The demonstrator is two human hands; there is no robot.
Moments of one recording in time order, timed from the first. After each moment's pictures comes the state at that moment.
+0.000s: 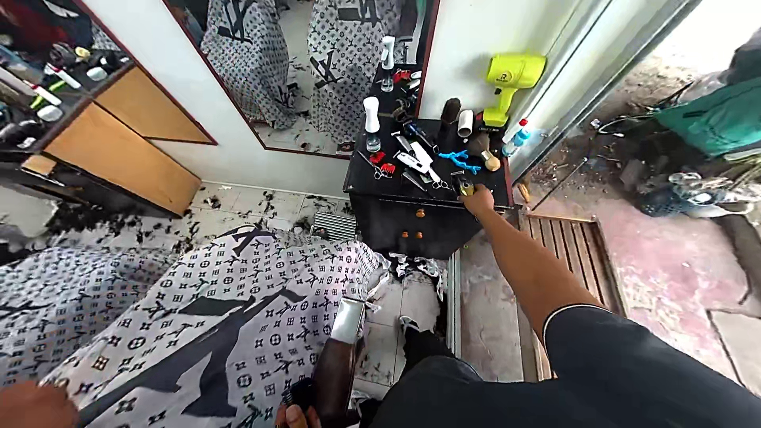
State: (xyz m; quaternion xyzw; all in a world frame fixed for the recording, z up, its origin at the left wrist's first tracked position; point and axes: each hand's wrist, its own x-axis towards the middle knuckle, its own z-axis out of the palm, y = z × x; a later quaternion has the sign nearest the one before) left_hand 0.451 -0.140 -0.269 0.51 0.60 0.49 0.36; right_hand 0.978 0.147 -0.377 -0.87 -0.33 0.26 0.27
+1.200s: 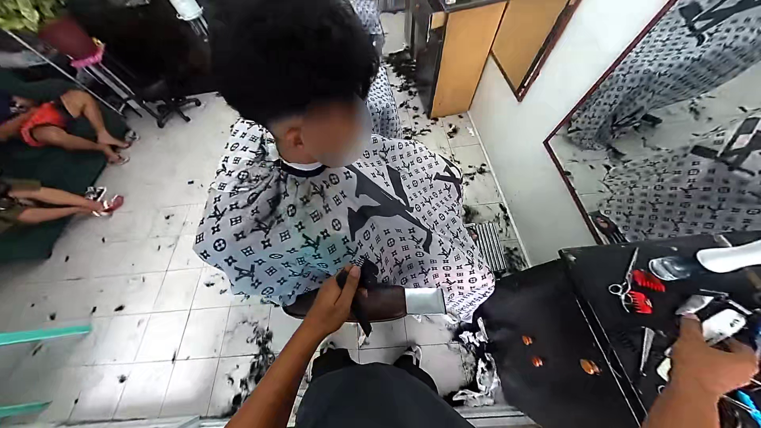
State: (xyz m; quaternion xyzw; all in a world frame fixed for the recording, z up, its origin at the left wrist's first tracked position) left_hand 0.451 -0.164 -0.236 0.33 0.77 0.49 0.23; right_hand 0.880 0.285 -0.346 -0.72 -0.58 0.20 0.32
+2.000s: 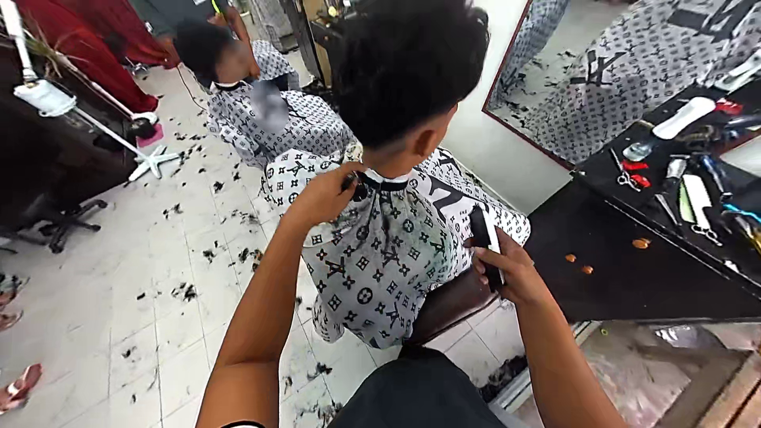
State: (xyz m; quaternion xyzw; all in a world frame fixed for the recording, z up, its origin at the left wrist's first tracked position) left_hand 0.061 -0.203 -0.115 0.69 0.67 0.20 0.17; right_hand 0.430 -0.157 -0.228 -0.31 -0.53 0.70 0.35
